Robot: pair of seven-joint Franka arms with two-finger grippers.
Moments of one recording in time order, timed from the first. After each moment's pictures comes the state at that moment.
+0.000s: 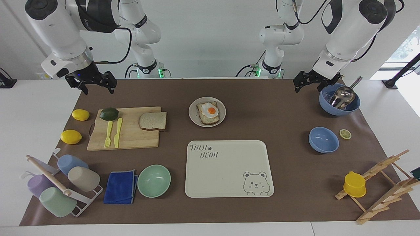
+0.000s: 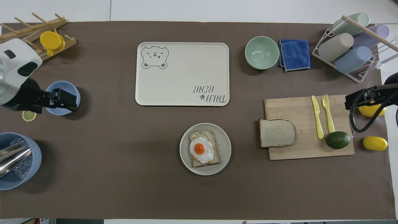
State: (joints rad) left arm -0.09 -0.01 -0.08 -1.63 -0.03 1.50 -0.13; right arm 0.01 -0.01 -0.04 -1.66 -0.06 1.54 -0.06
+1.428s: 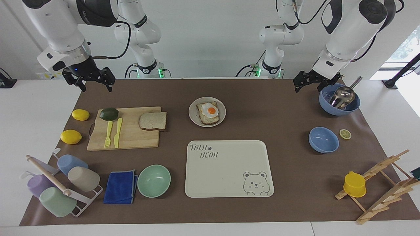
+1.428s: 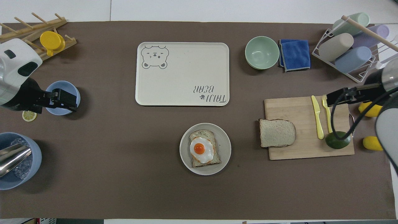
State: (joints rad) left arm -0.09 -0.01 -0.08 -1.63 -0.03 1.50 -0.13; right arm 0.10 -0.02 -0.01 -1.68 -0.02 1.60 0.02
